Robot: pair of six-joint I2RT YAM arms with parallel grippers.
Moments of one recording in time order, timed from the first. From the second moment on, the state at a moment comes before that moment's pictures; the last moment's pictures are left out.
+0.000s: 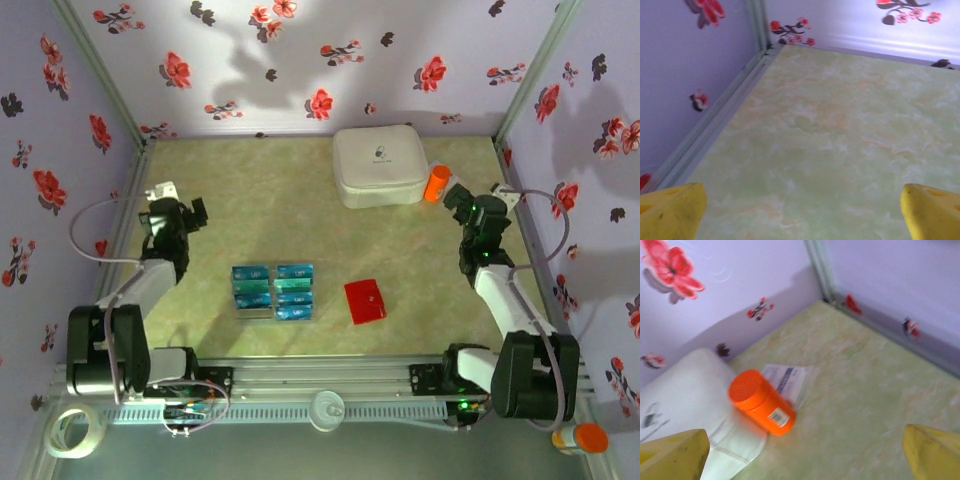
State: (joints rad) left arm -0.03 1.27 0.65 0.20 -0.33 -0.15; right arm -0.04 1.13 0.63 0.13 0.19 0.52
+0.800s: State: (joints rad) left arm -0.15 0.82 0.65 -0.81 -0.28 -0.77; right arm 1.15 1.27 0.71 -0.39 0.18 0.48
